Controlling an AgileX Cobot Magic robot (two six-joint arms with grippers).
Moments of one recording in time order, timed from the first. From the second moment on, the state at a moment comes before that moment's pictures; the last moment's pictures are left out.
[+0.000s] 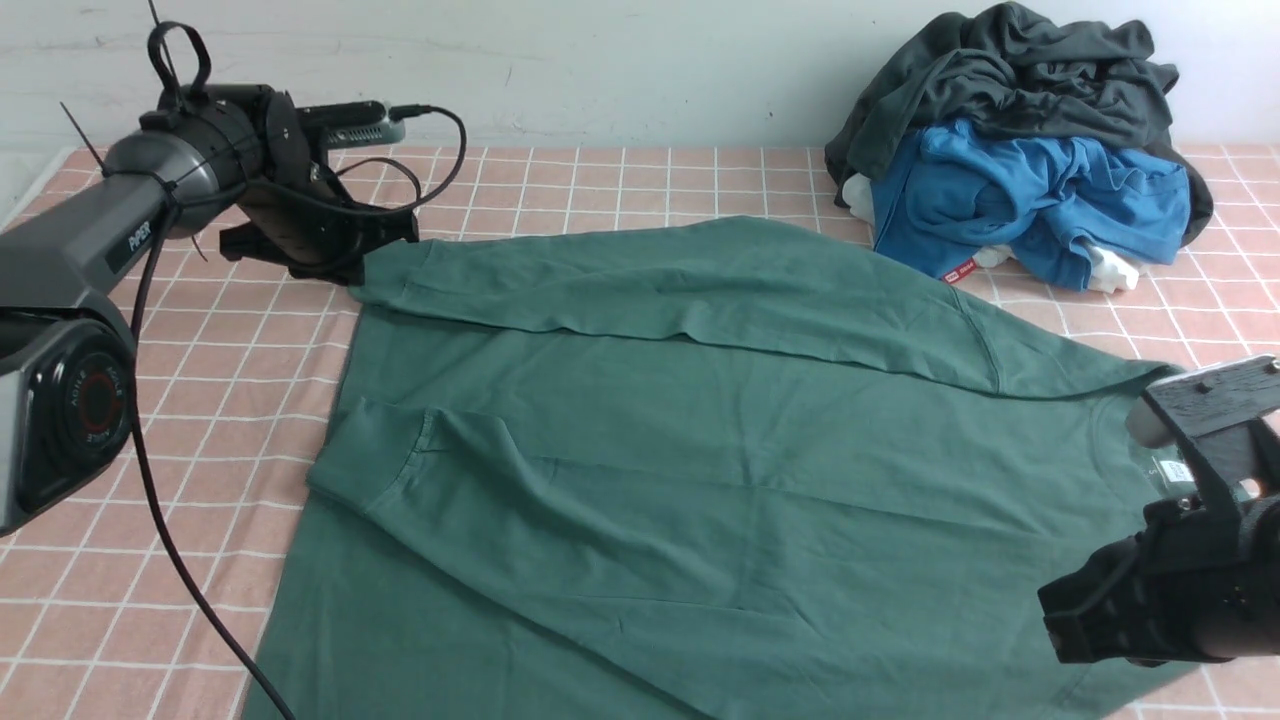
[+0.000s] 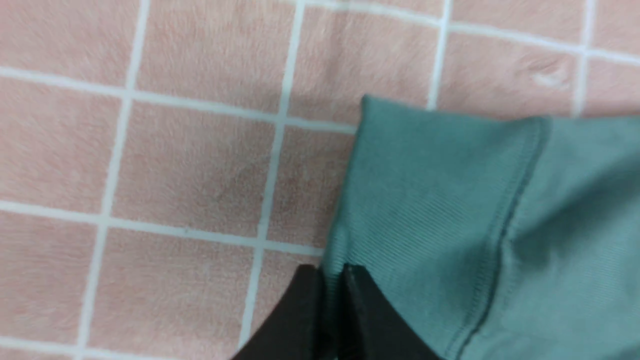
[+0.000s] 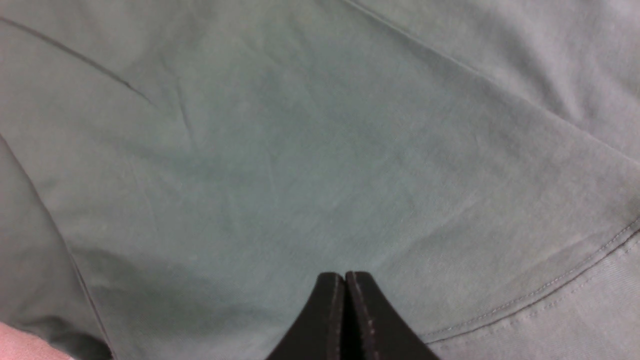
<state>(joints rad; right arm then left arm) 0.22 1.21 -0.62 0.41 0.66 -0.36 -0.02 2.45 -2.19 -0.02 0.81 -0.14</state>
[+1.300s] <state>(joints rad) 0.22 1.21 -0.62 0.43 0.72 -0.36 -0.23 1.55 -1.08 0.12 0.92 0.01</state>
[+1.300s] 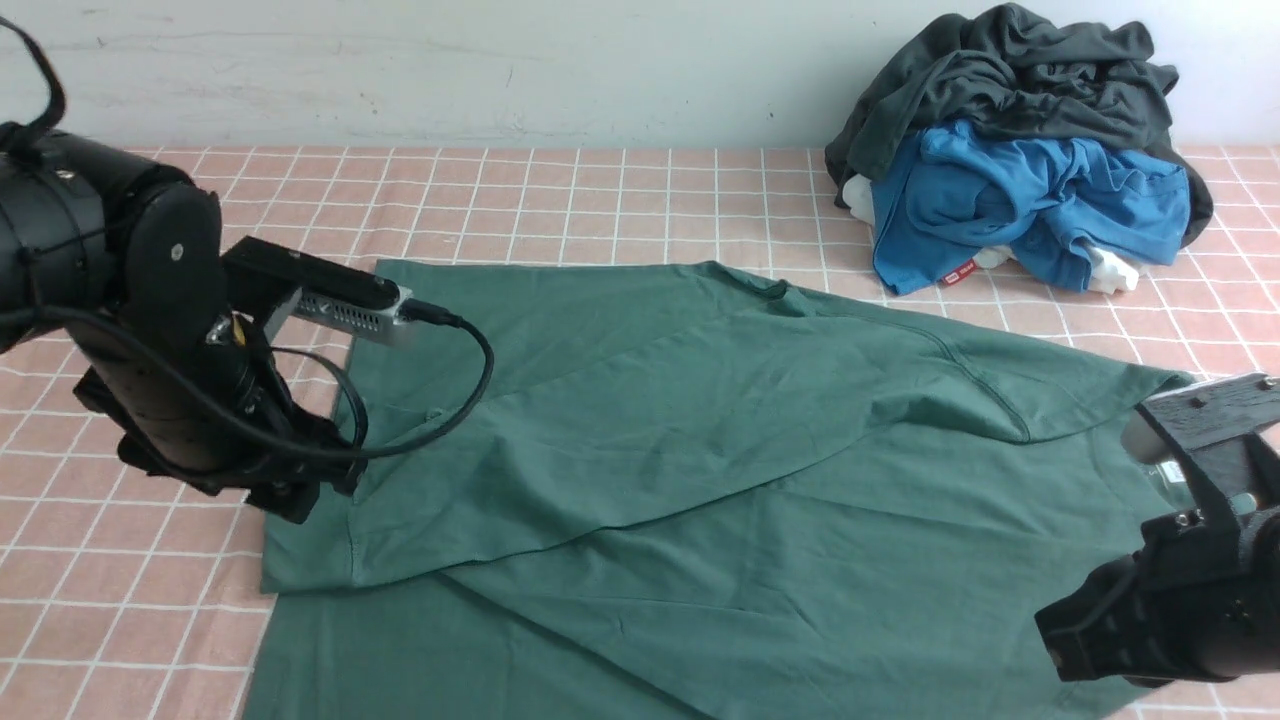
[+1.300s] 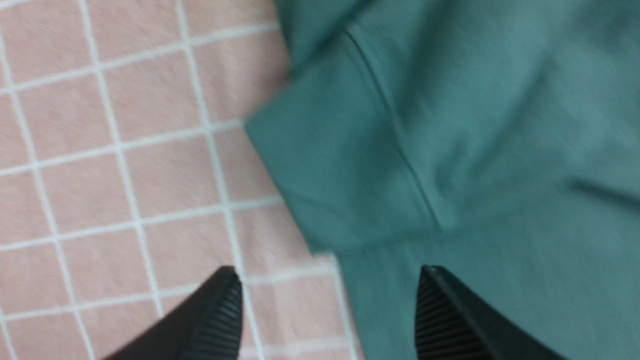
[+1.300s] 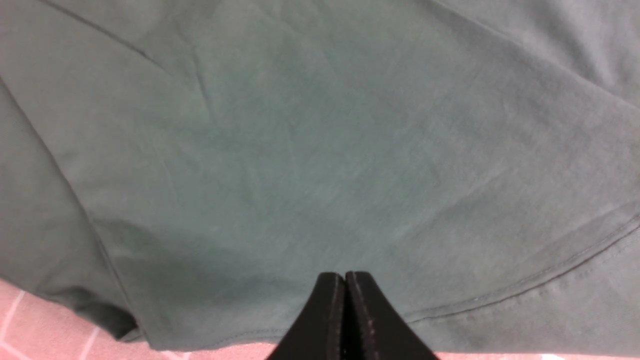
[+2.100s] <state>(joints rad) 0.22 1.18 -0.62 0.58 0.85 -0.58 -0.39 1.38 -0.49 0.06 0.64 0.84</state>
